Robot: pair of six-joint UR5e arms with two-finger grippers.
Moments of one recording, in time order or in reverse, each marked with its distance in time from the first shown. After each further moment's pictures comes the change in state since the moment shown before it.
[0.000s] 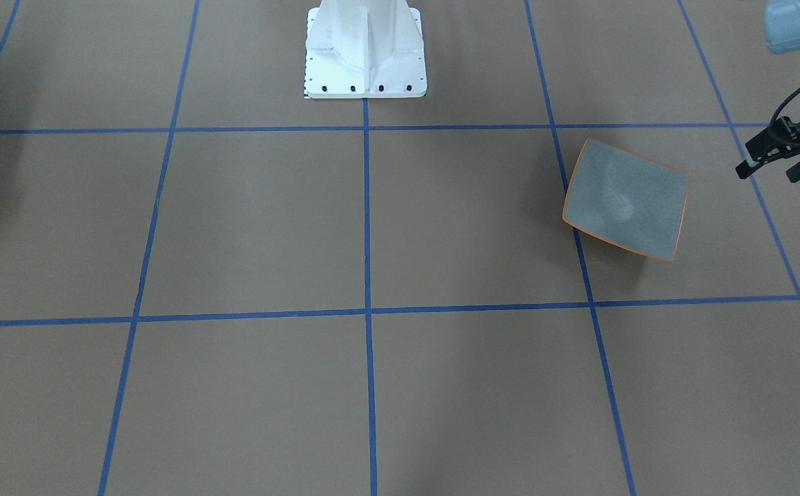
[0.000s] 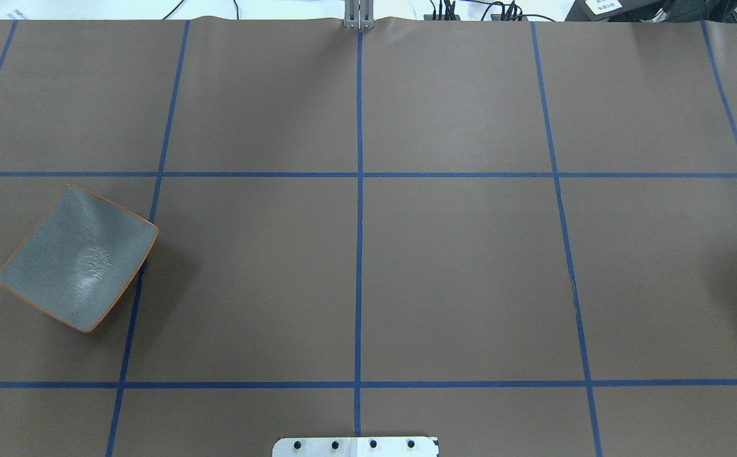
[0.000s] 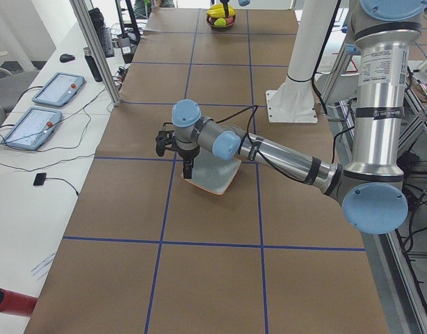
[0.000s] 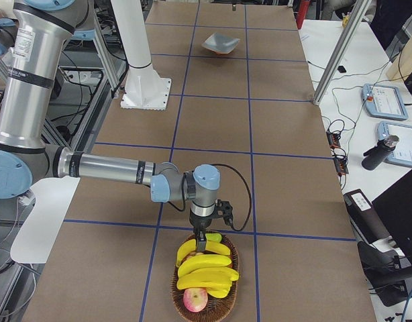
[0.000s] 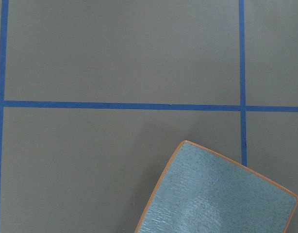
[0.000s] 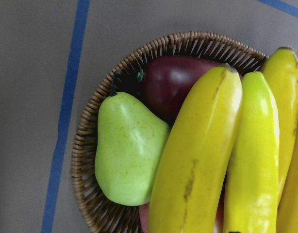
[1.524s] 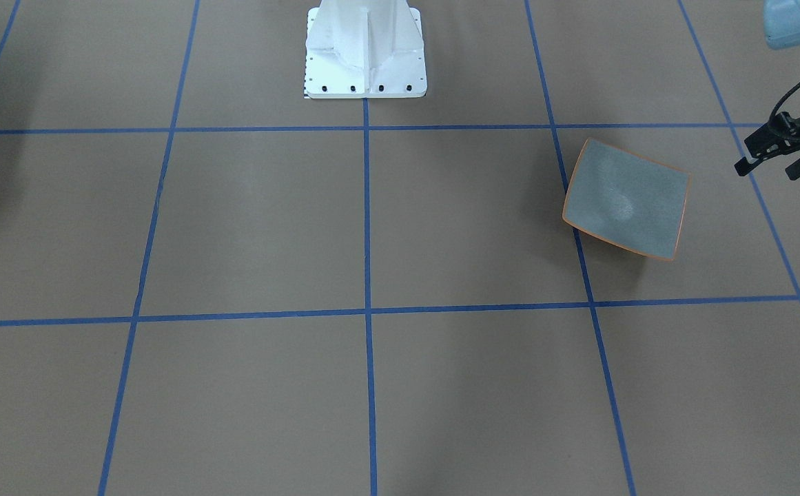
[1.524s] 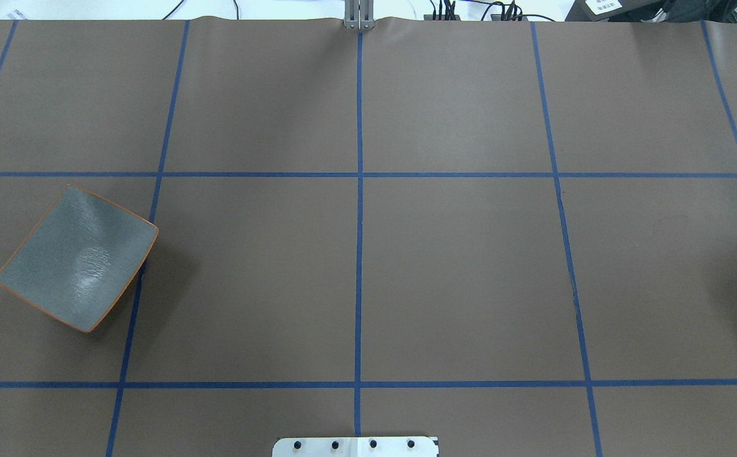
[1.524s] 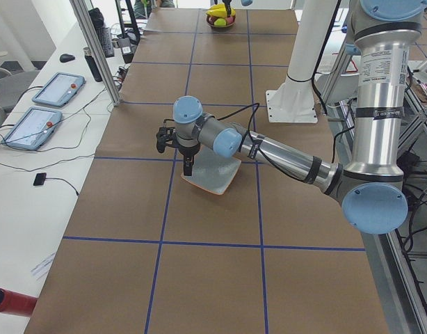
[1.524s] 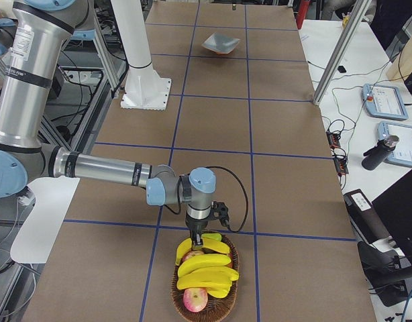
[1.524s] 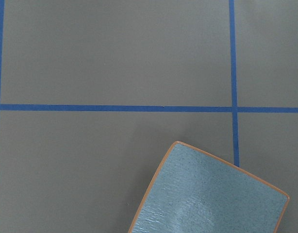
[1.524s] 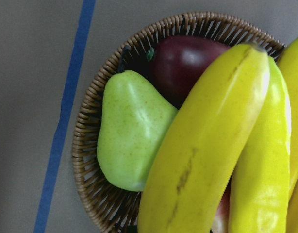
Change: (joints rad) left arm 0.000 -0.001 -0.013 0.001 0.005 -0.013; right arm 0.000 -0.047 0.066 -0.001 0.010 -0.060
